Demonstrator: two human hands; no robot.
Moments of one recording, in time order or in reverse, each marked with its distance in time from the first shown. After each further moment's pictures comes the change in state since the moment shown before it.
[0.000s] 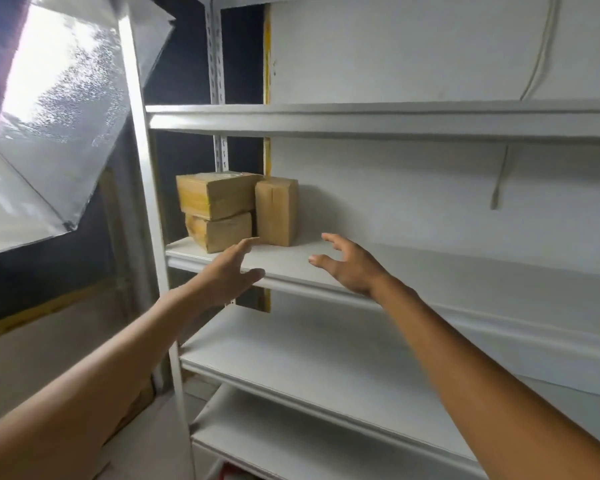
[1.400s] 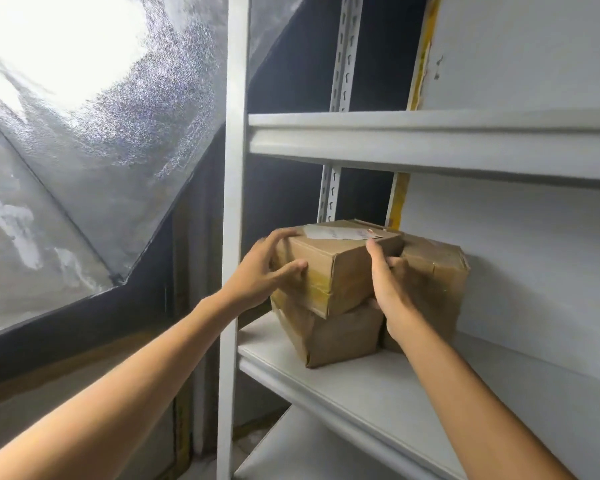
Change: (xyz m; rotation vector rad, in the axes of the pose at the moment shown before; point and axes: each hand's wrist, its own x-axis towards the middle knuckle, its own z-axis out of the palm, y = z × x) left_hand 0.270 -0.264 -0.092 -0.297 0.297 0.035; right_hand 0.377 -0.072 0.188 0.616 0.237 0.189
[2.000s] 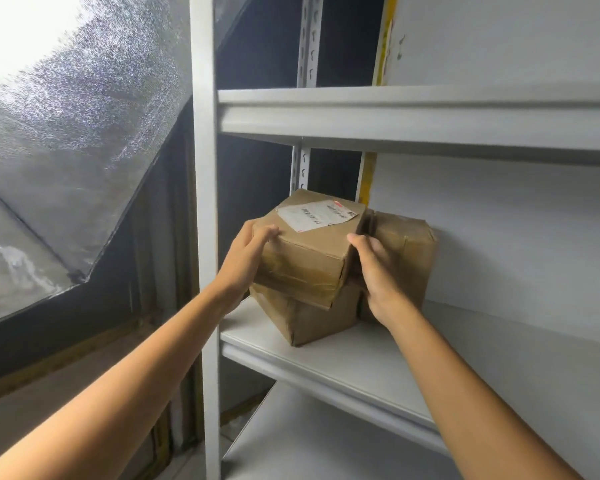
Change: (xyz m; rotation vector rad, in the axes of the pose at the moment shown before) left_hand -0.006 0.011 0.013 -0.427 0.009 -0.175; right_hand -0.013 0.015 -0.007 0.087 -0.039 -0.077
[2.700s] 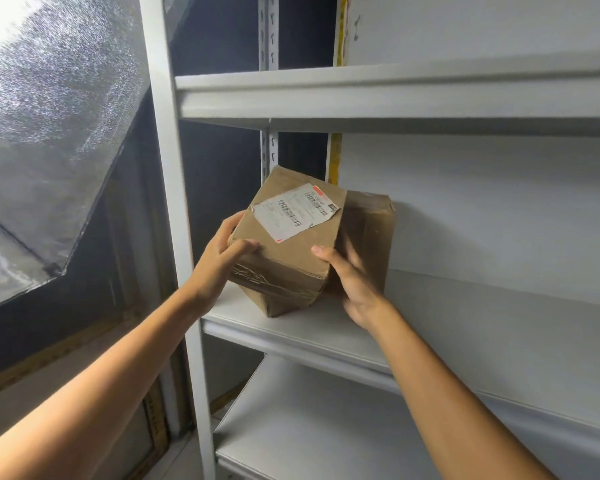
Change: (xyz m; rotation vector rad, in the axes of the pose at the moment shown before) left_hand -0.043 -0.005 0.003 -0.056 -0.203 0.105; right_hand -0.050 0.023 -0.027 0.146 -0.240 -0.048
